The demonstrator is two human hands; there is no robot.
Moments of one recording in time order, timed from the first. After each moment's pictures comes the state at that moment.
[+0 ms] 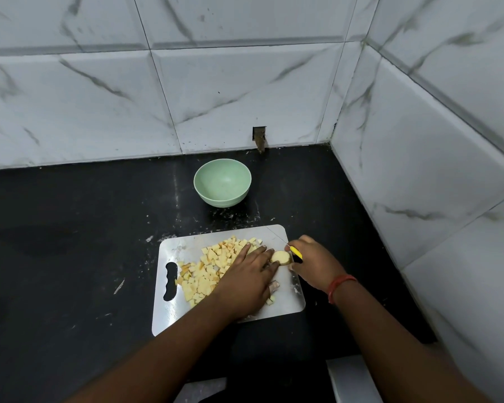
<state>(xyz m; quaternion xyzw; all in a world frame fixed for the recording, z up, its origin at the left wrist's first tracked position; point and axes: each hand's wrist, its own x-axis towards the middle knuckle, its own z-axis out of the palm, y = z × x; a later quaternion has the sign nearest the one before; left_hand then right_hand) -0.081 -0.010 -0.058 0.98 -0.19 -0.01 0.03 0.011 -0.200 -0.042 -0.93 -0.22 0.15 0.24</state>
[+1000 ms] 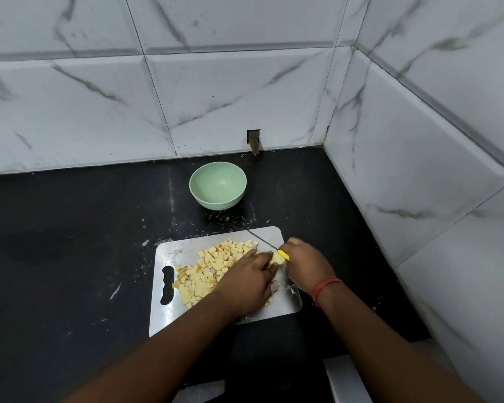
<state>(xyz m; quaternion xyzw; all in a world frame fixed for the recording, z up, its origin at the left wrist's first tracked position) -0.073 -0.015 -0.056 0.97 -0.22 0.01 0.06 -0.005 -0.182 -0.032 -0.96 -0.22 0.09 0.16</state>
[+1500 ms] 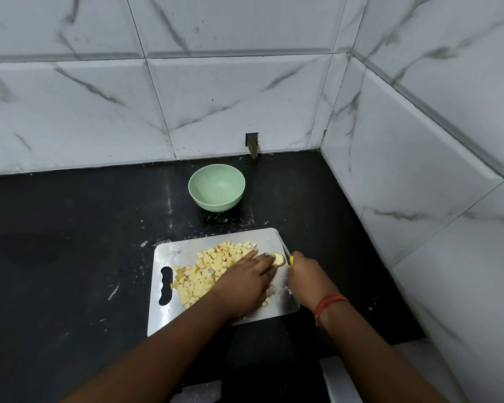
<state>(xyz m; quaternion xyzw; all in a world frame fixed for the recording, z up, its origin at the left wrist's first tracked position) -0.075 -0.013 -0.048 0.97 -0.25 -0.01 0.01 -0.036 -0.180 -0.007 -0.96 -0.05 0.20 0.18</state>
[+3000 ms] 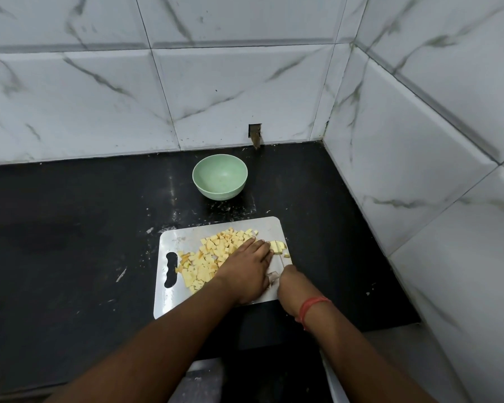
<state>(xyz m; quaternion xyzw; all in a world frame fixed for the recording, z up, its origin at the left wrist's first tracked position) -0.084 -0.020 -0.042 0.98 -0.20 -0.06 -0.03 -0.087 -0.162 -0.002 -0.94 -0.01 0.30 0.13</state>
